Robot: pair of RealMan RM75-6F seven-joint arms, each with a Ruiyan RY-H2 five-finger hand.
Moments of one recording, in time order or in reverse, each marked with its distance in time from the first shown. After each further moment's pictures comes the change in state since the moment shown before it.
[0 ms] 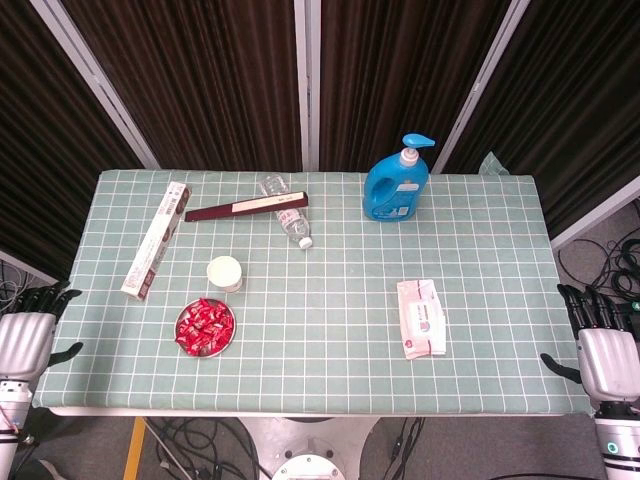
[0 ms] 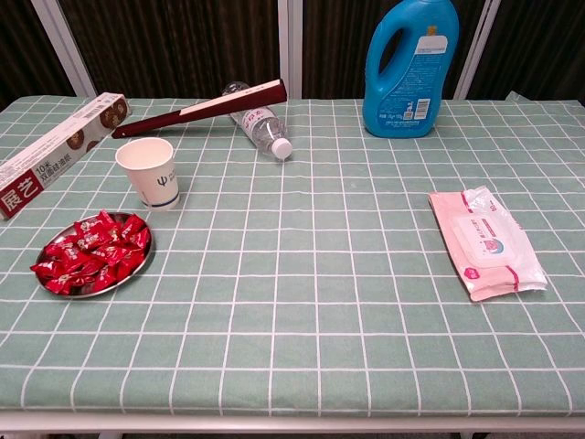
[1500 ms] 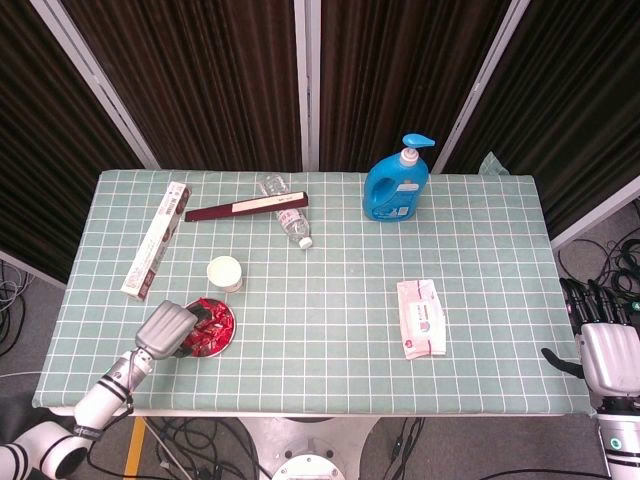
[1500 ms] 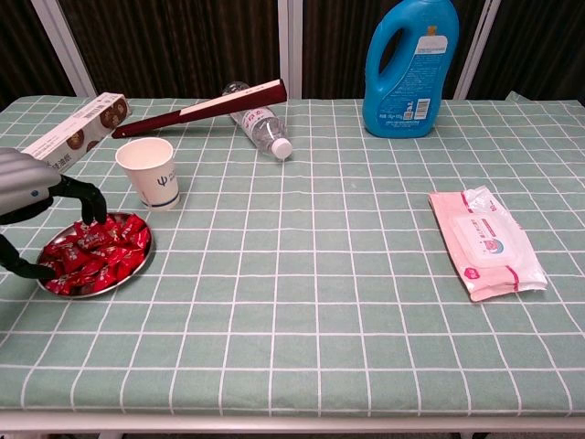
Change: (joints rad) left arm -0.328 -0.274 0.042 0.147 0.123 -0.405 0.069; right arm 0.009 0.024 0.016 -0.022 0.012 -0.005 0.009
